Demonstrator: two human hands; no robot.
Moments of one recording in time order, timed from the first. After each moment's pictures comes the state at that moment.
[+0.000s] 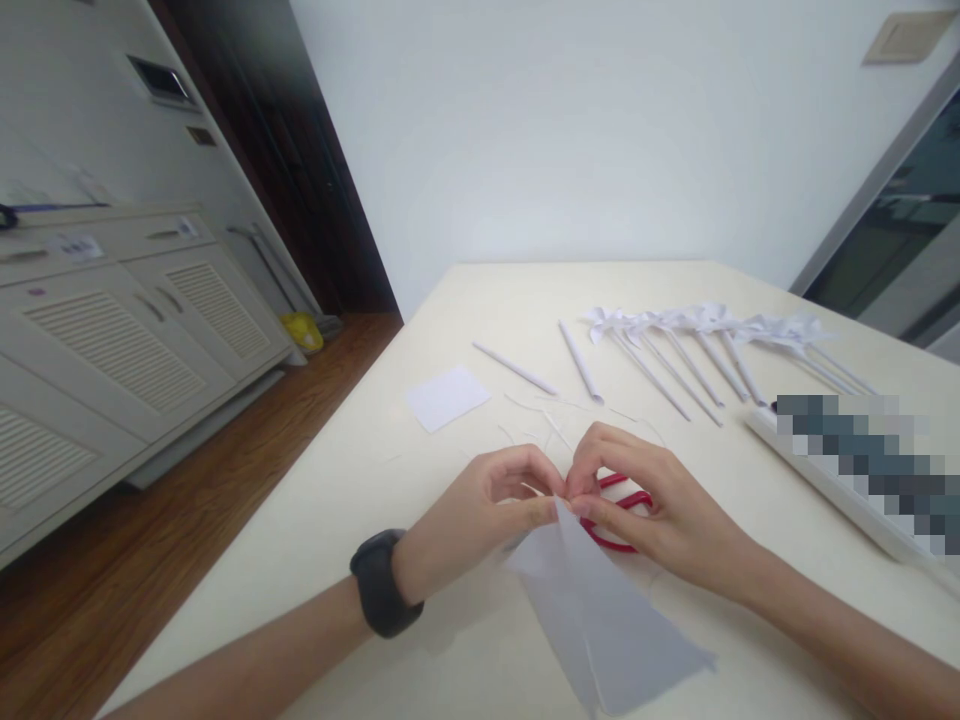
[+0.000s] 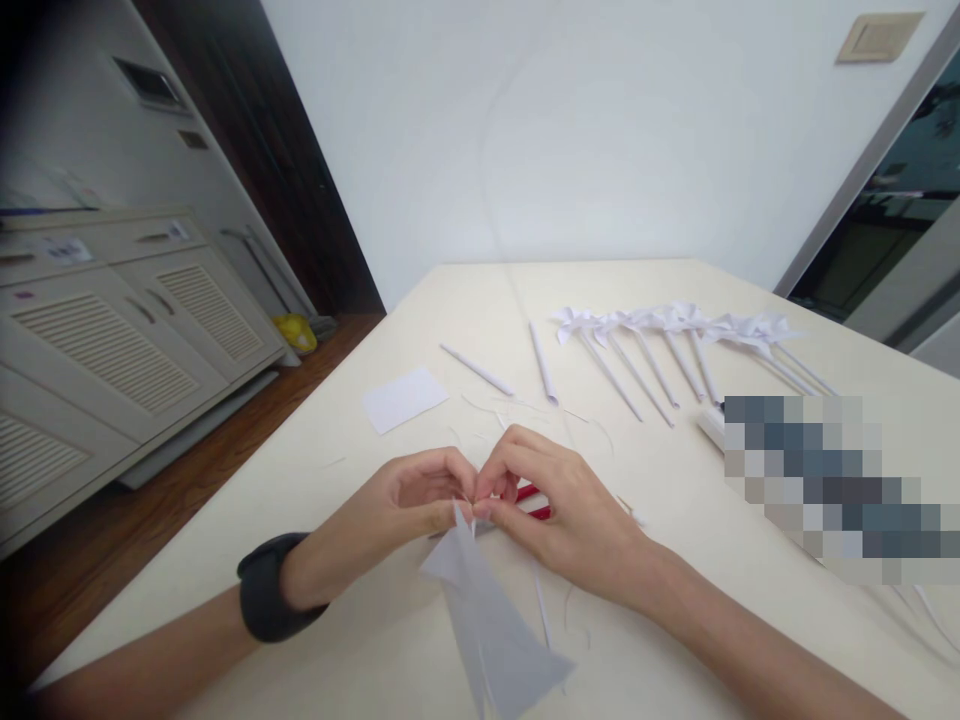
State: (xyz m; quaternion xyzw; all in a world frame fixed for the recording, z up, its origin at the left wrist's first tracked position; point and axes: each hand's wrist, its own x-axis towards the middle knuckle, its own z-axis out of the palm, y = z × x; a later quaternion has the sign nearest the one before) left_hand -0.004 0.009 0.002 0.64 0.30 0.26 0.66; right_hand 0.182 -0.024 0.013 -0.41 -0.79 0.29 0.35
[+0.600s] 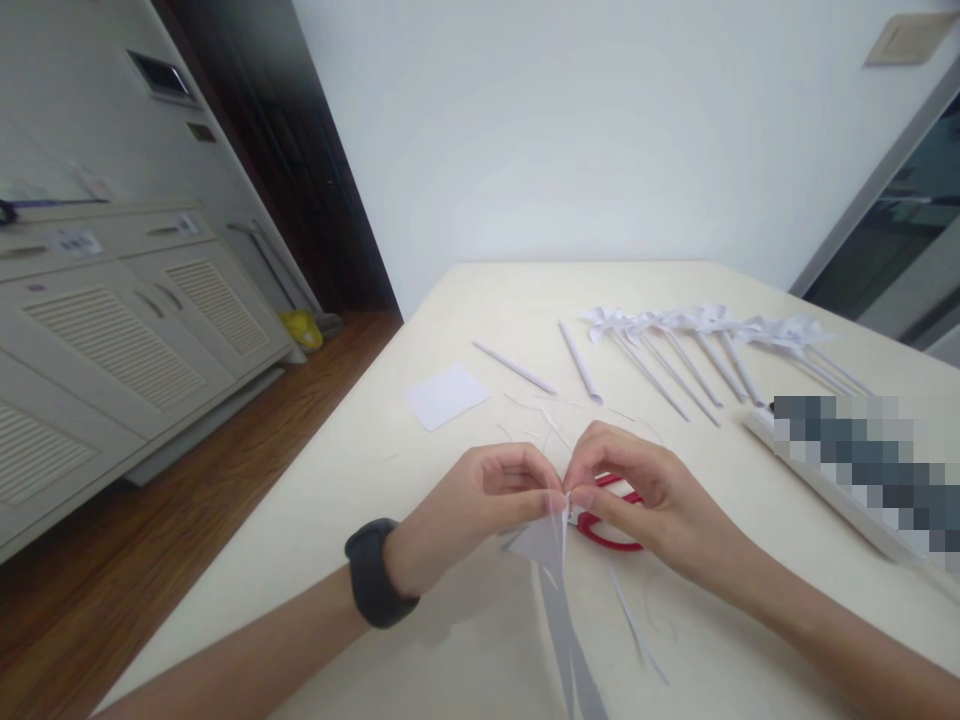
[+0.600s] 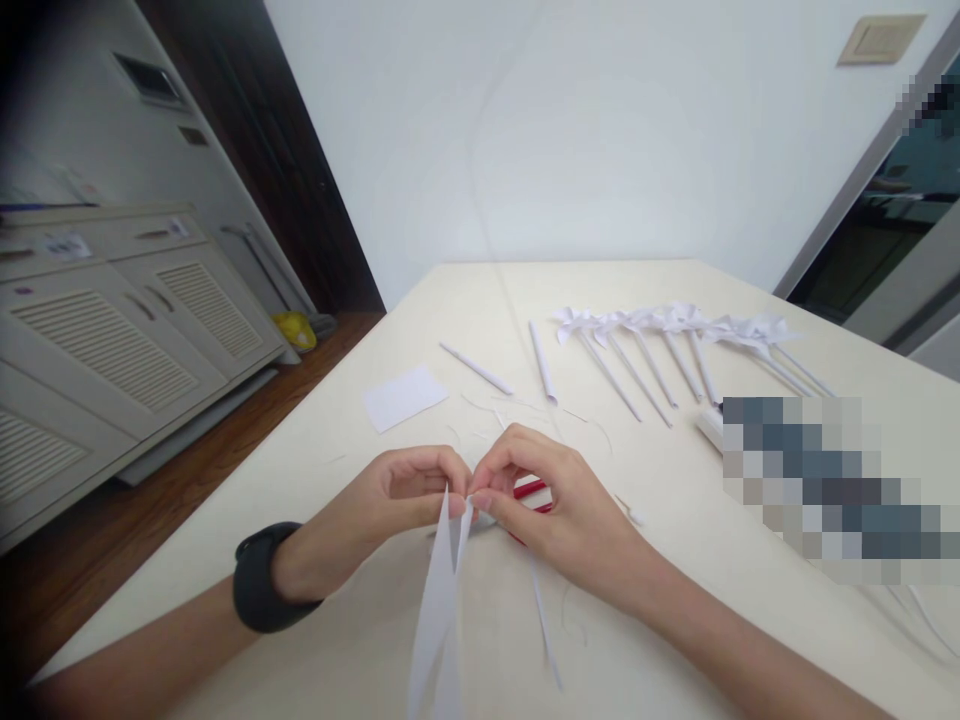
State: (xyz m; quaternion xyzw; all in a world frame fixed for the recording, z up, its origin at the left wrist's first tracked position) left_hand -0.005 0.009 0.011 0.59 0.32 0.25 0.70; right_hand 0.180 -0.027 0.013 -0.42 -0.74 0.36 0.38
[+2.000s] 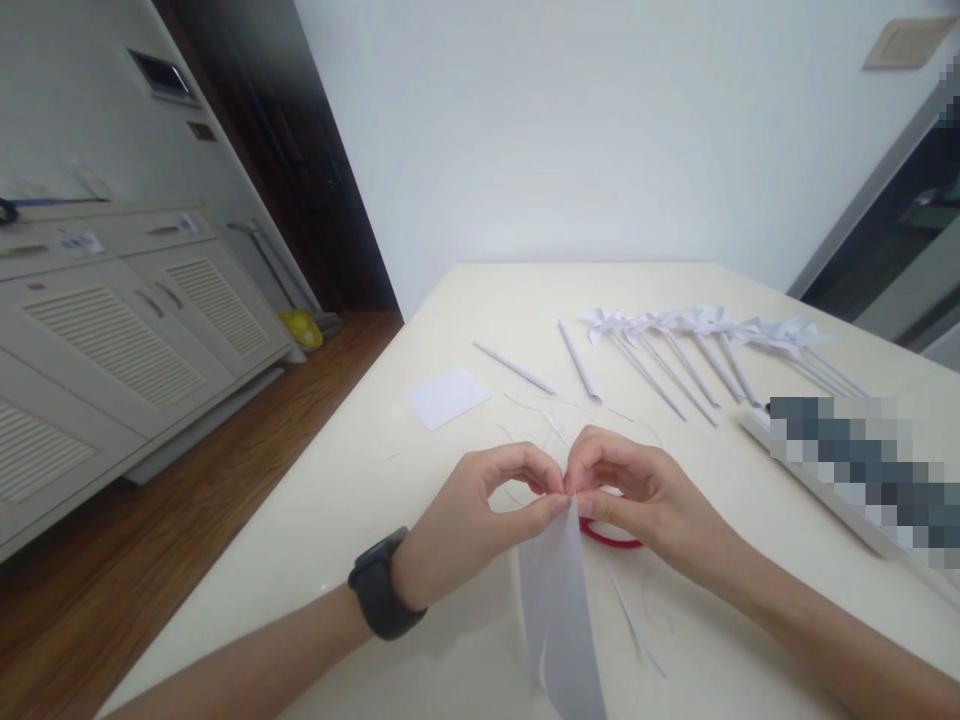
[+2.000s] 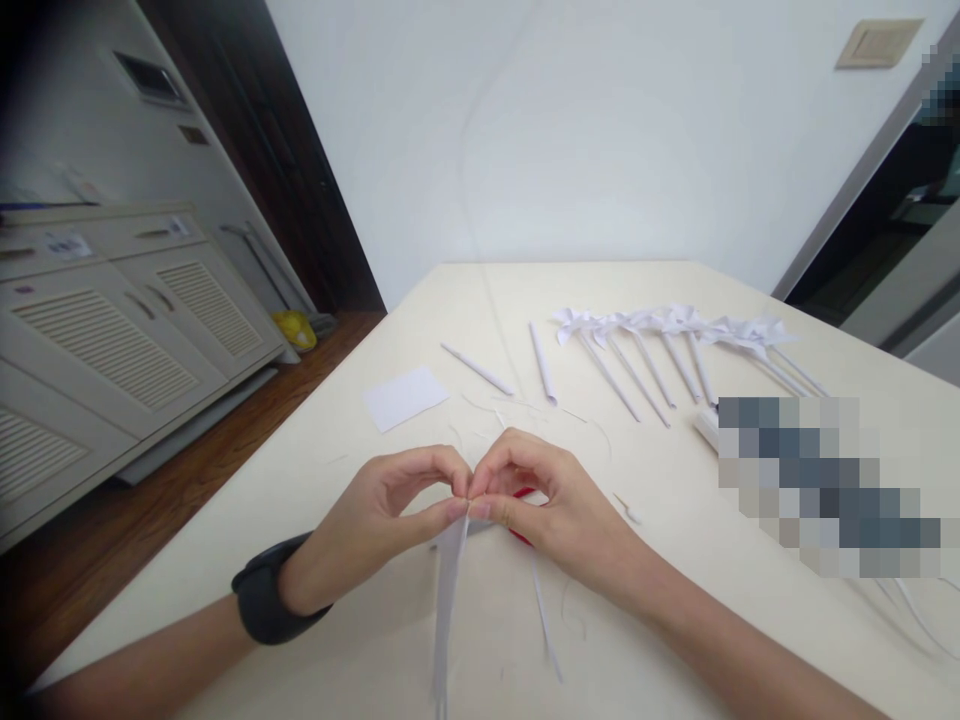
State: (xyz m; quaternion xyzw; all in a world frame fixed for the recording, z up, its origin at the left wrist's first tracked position) left_hand -0.004 0.000 0.014 0.74 0.31 0.32 0.50; right_hand 0.176 -0.027 0.014 -0.40 -0.67 0.49 0.40
